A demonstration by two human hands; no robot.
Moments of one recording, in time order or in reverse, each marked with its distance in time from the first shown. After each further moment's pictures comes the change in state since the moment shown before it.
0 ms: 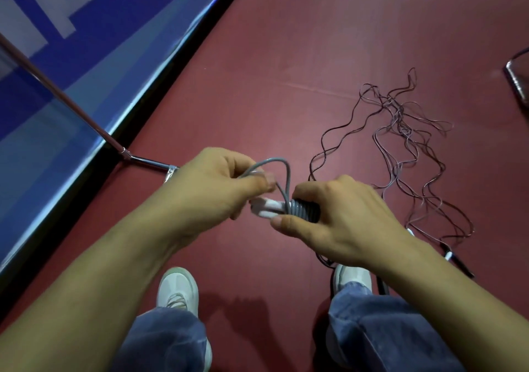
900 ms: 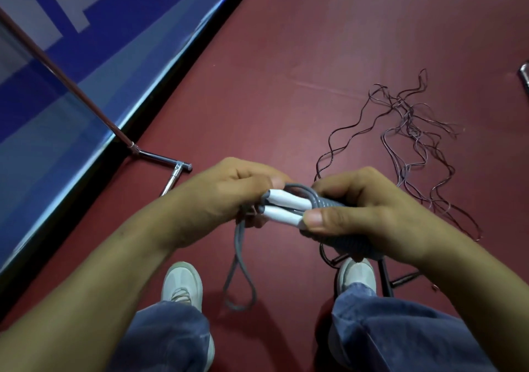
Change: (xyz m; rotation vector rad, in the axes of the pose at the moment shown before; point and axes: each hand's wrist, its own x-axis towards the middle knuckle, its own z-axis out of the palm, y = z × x) left_hand -0.004 -0.013 -0.008 -0.118 -0.279 0.140; right_hand -0.004 0.008 -0.024 0.973 -0.378 -0.050
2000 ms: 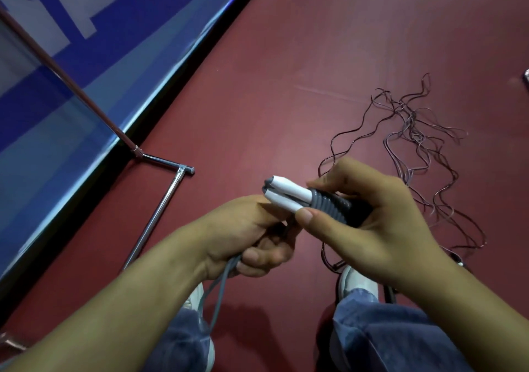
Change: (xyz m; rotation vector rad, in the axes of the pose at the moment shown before) left_hand 0.001 -0.007 0.035 -0.517 -0.250 -0.384; right_hand -0.005 0.012 0.021 -0.284 0.502 -0.407
